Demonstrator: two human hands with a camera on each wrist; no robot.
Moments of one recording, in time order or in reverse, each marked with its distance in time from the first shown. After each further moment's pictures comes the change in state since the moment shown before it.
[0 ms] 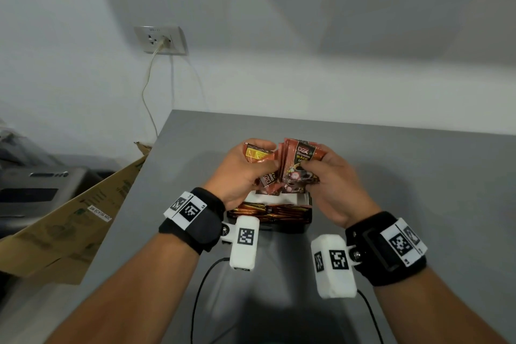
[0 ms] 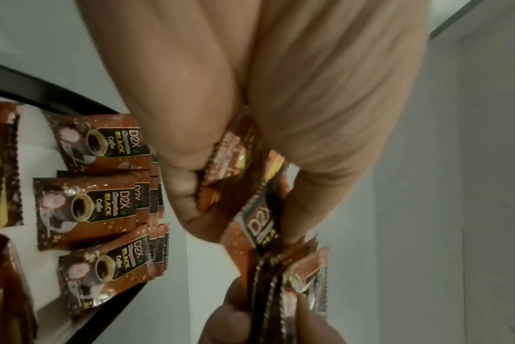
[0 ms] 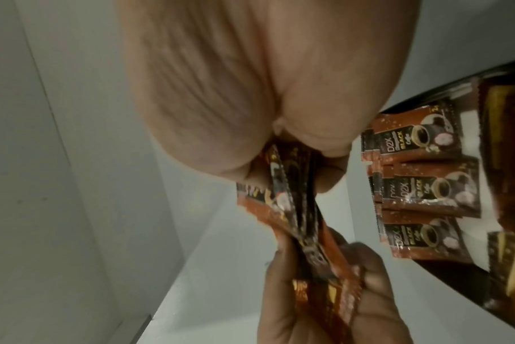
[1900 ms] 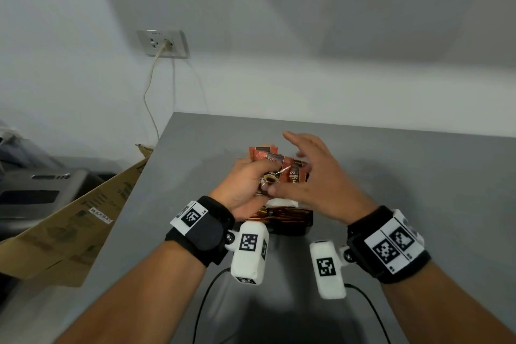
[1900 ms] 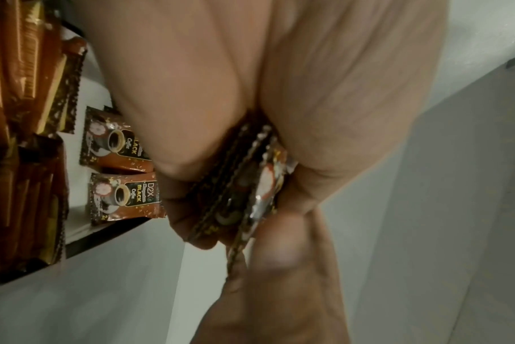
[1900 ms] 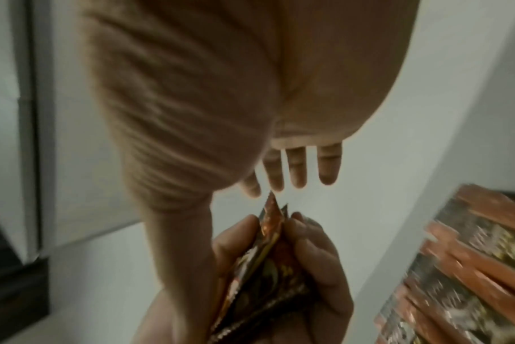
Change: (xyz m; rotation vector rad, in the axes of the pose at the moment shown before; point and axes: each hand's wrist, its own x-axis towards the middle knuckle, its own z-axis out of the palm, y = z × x) left_hand -0.008 -0.003 0.016 -0.398 -0.104 -0.108; right_hand -0.003 -0.012 0.003 -0.959 -0.174 -0.332
